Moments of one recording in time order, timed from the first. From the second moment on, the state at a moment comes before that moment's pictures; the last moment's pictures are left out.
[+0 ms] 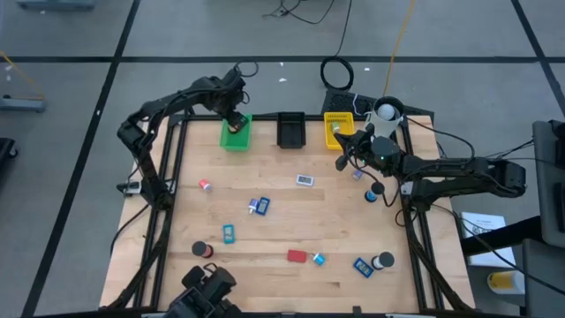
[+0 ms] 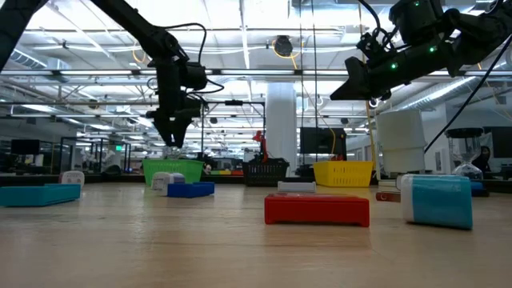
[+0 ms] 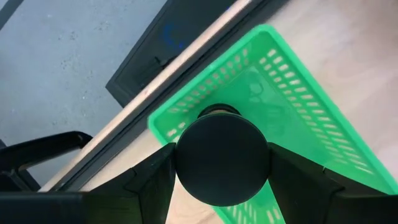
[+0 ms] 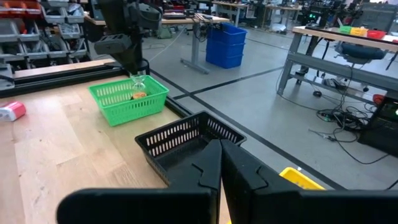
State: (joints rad) left arm 0.87 1.81 1.43 -0.89 -0.11 0.05; right arm -0.35 1.04 0.39 0.49 0.36 0.00
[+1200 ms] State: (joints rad) left arm 0.87 1.81 1.40 -0.87 -0.09 0.09; right arm -0.35 1.04 0.39 0.49 0.36 0.00
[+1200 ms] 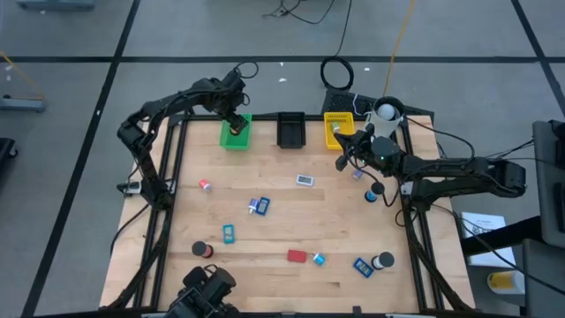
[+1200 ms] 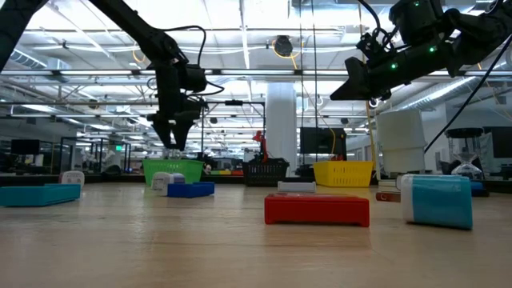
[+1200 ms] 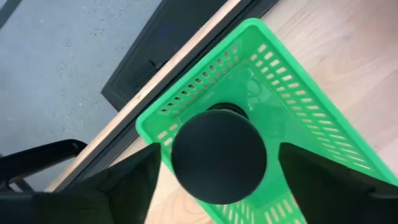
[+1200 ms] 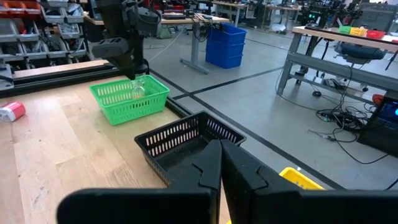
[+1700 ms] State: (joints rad) left arm 0.83 1.59 1.46 -1.02 -0.13 0.18; right arm -0.35 1.04 0.39 0.51 0.36 -0.01
